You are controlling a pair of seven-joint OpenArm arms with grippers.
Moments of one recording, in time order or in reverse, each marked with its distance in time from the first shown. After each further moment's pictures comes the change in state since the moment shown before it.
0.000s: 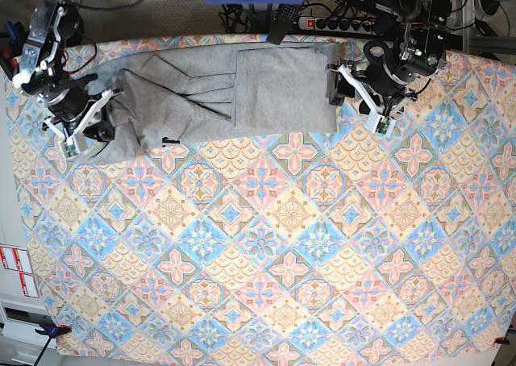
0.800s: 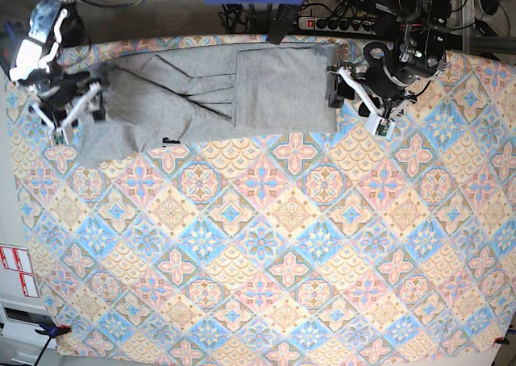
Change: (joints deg) left arm -0.5 0.1 -0.1 0.0 0.0 0.0 0.0; right arm 5.9 -2.4 7.1 -11.1 -10.3 0.0 1.2
